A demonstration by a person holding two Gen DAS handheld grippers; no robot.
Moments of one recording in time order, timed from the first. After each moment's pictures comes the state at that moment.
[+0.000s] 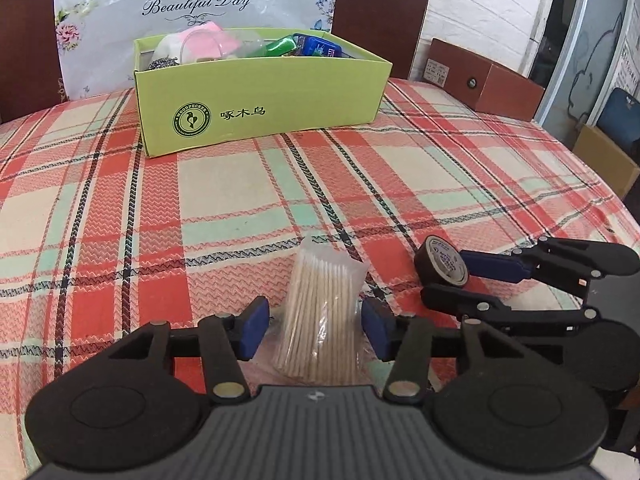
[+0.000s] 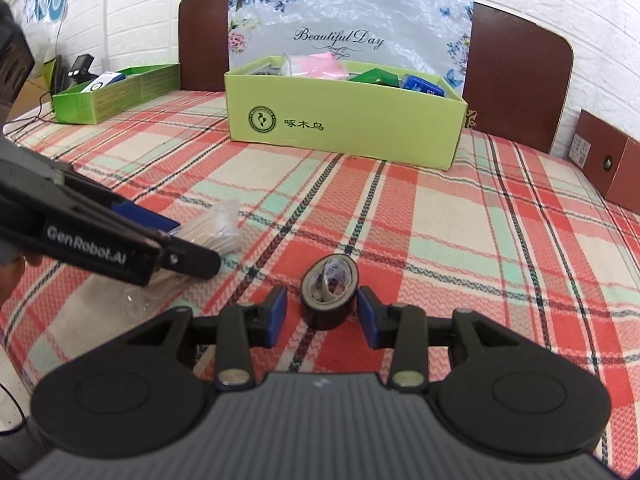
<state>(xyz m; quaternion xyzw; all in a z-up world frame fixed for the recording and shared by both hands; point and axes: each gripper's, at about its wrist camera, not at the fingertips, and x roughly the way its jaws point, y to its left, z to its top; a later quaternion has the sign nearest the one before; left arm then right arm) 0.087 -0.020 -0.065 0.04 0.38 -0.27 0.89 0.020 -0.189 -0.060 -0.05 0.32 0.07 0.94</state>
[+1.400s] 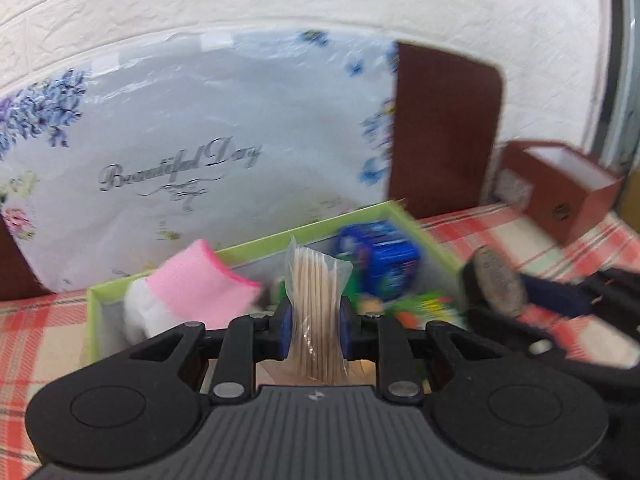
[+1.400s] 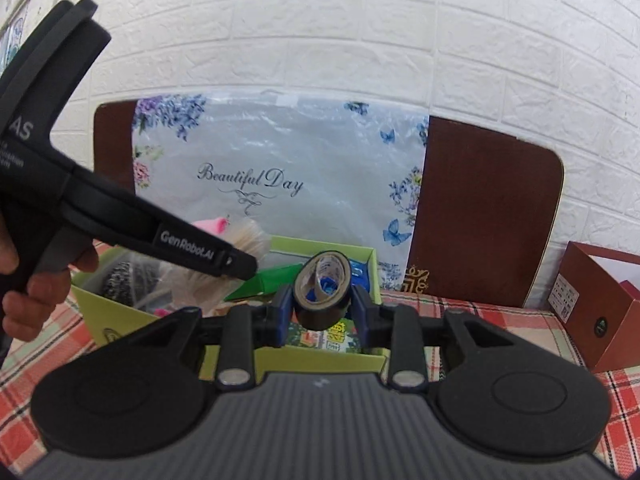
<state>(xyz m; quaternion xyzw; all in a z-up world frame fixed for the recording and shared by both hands) 0.310 -0.107 0.028 0.08 0.30 -0.21 0.93 0.211 -0.252 0.023 -0.05 0.19 0.03 0.98</state>
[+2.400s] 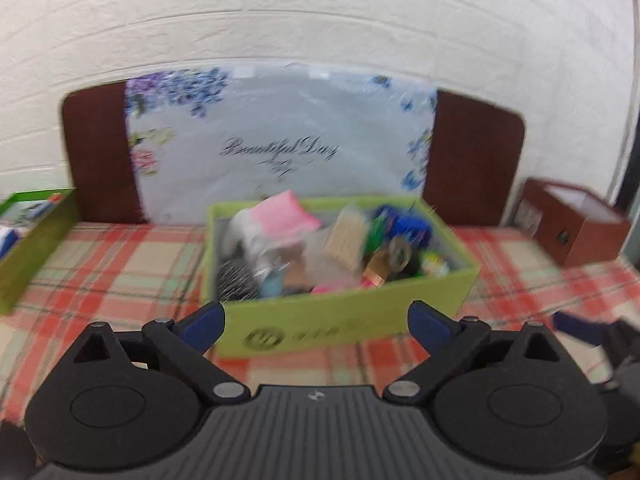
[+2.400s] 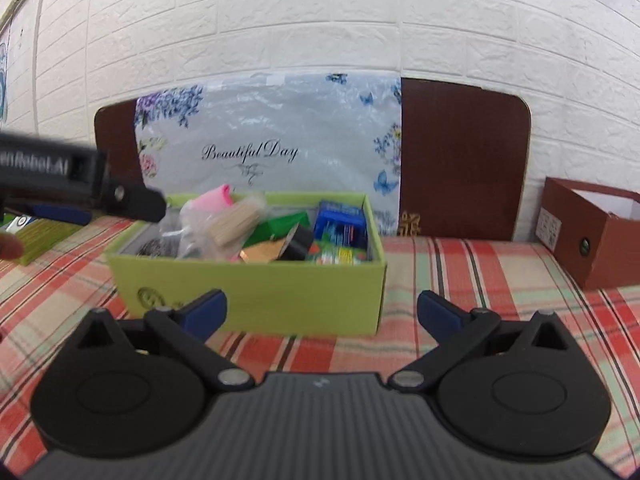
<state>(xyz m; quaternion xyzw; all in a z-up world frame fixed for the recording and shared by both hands) 0.152 -0.055 0.044 0.01 0.27 -0.10 0.96 0.128 -0.254 0.015 0.01 0.22 0.01 0.98</state>
